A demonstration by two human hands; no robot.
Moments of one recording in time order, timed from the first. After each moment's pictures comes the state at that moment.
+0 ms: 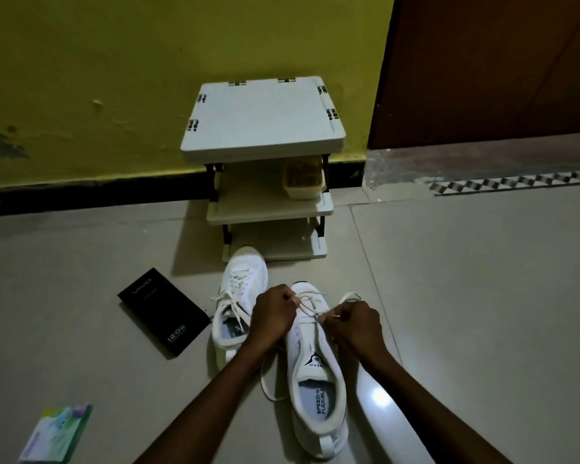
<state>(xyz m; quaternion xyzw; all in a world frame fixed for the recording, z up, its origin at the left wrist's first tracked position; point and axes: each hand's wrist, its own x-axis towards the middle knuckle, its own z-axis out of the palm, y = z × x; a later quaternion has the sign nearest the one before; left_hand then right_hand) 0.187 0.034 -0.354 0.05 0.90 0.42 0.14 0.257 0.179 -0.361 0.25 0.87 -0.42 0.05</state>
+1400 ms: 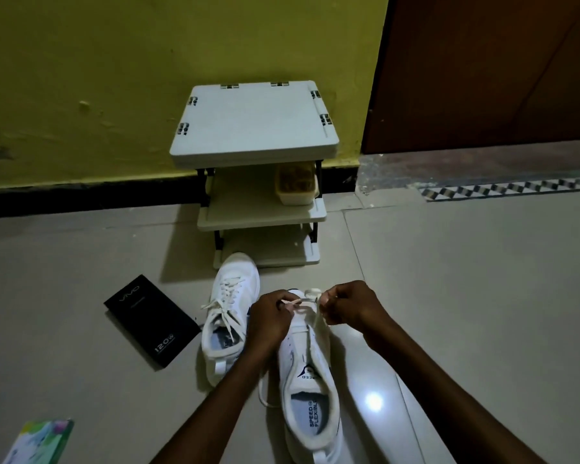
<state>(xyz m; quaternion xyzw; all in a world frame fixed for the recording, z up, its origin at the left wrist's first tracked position) 0.181 0.045 -0.378 0.05 0.88 0.46 0.10 0.231 0.201 -0.318 0.24 0.76 -0.60 0.07</state>
